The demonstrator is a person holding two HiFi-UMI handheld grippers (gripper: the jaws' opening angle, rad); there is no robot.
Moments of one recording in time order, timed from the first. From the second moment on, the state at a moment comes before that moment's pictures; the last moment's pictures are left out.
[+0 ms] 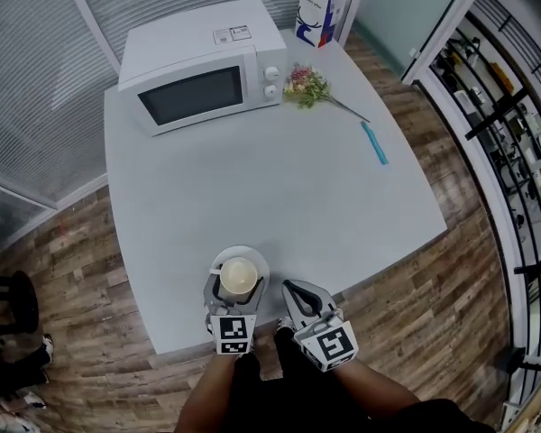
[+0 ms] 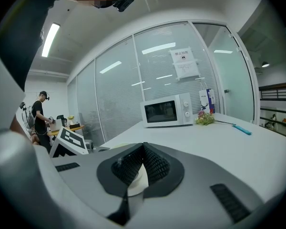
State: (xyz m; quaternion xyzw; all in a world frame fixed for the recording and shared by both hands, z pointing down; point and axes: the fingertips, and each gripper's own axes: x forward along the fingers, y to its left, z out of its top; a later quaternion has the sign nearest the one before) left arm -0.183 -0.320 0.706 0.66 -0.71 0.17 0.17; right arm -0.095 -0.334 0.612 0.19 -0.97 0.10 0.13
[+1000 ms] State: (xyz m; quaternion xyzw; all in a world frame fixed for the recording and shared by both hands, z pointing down) left arm -0.195 -0.310 0.535 0.69 -0.71 0.11 0.06; right arm -0.130 -0.333 0.492 0.20 -0.98 0.00 0.02
